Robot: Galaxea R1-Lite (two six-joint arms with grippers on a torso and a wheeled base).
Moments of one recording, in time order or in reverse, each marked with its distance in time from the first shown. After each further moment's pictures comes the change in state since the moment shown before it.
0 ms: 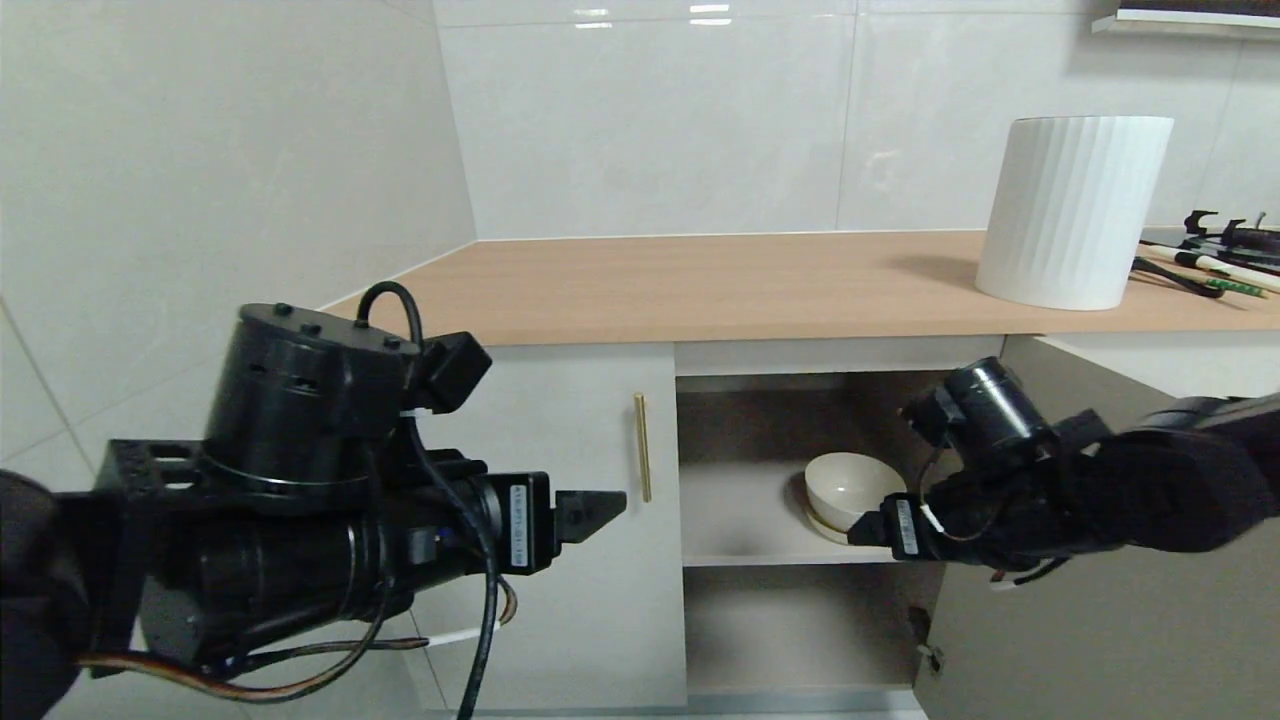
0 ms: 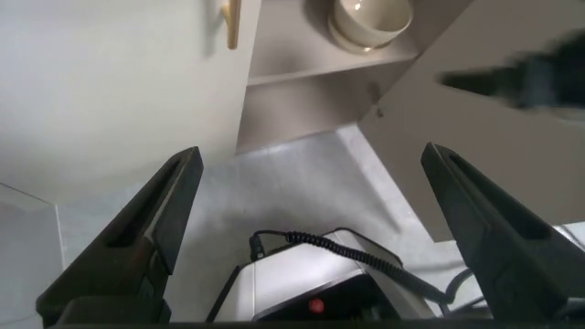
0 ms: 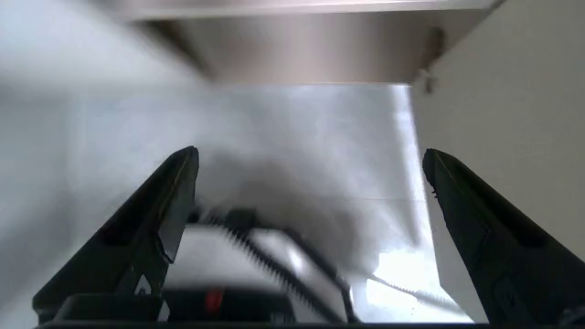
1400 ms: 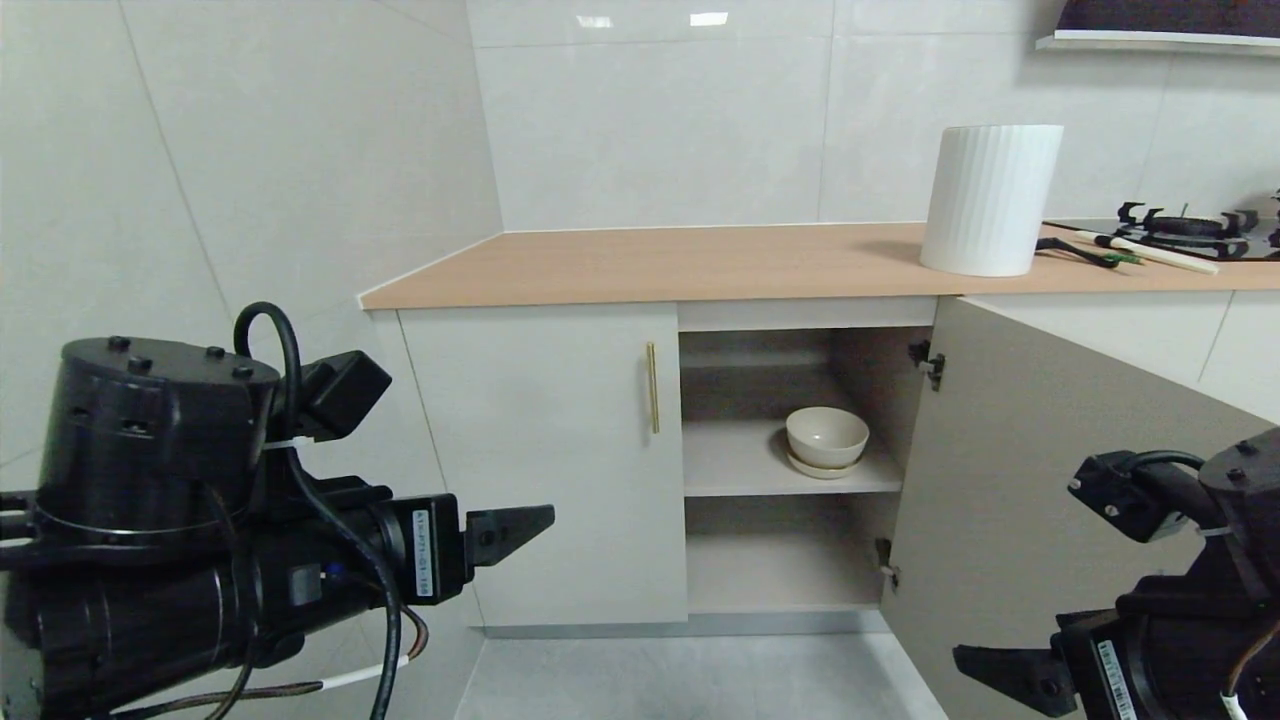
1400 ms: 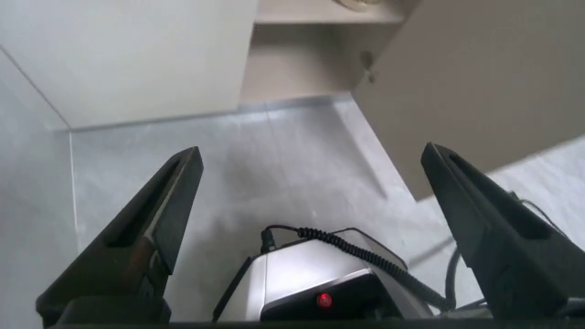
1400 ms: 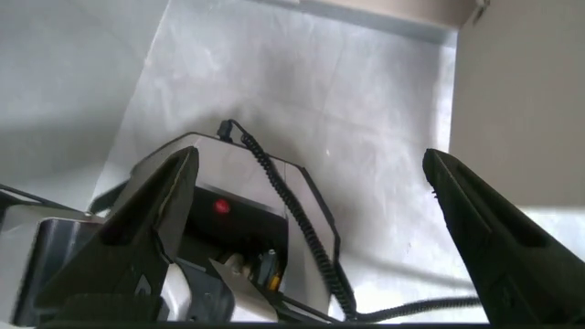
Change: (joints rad) left arm 0.084 -0.131 0.119 -0.003 -0.017 -0.006; right arm 0.162 -0.510 0.311 0.073 0.026 -0.077
